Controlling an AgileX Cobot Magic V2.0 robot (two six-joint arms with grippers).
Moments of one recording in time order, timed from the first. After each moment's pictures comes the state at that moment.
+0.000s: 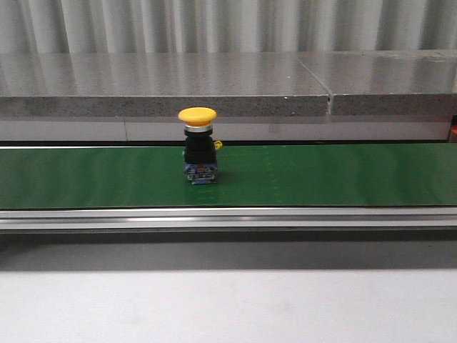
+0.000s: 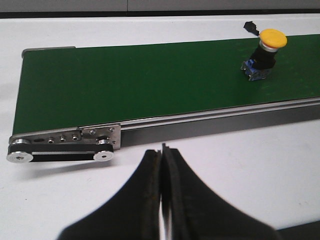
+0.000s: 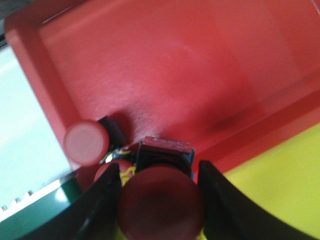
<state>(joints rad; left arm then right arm) -0.31 0.32 -0.59 -0.05 0.89 -0.15 -0.52 1.85 -1.65 0.08 0.96 0.10</state>
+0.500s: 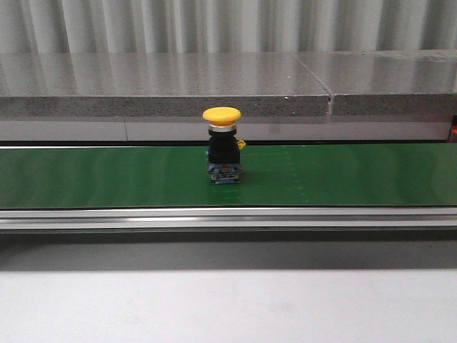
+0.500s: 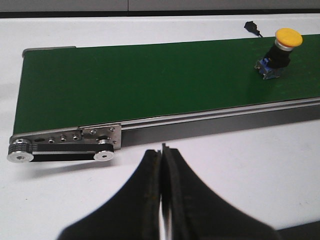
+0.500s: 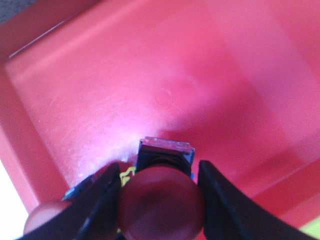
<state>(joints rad) -0.31 0.32 -0.59 -0.05 0.89 -0.15 -0.52 2.01 -1.65 0.09 0.77 0.13</state>
